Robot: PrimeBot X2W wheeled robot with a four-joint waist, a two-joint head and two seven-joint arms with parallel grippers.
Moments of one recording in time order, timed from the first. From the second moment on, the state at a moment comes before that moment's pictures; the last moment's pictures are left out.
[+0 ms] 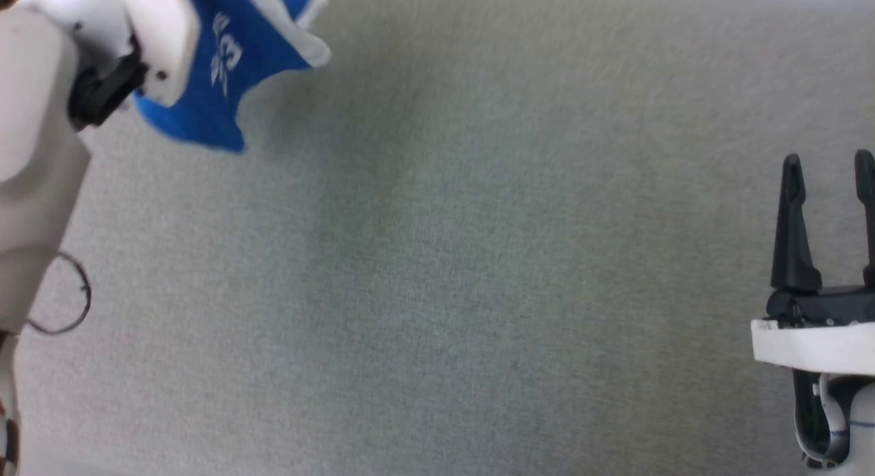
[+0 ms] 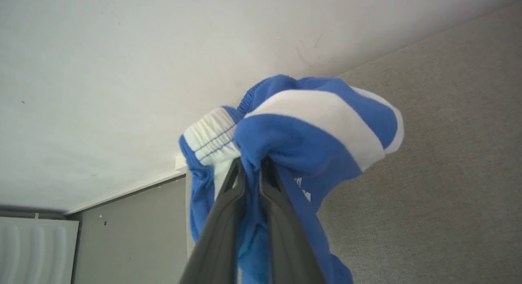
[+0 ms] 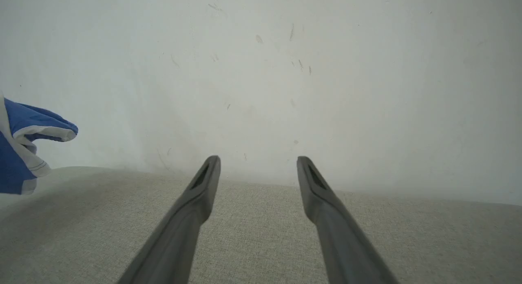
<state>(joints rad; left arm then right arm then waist) -1.21 0.57 -0.70 0.64 -0.51 -0.13 0.45 -0.13 -0.05 -0.16 -0.15 0.06 0.13 -0.26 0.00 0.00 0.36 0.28</state>
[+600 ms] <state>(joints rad) -1.23 0.34 -1.01 0.46 -0.62 -0.13 0.27 -0.09 -0.05 -0.17 -0.12 0.15 0.13 -0.26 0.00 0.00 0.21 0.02</state>
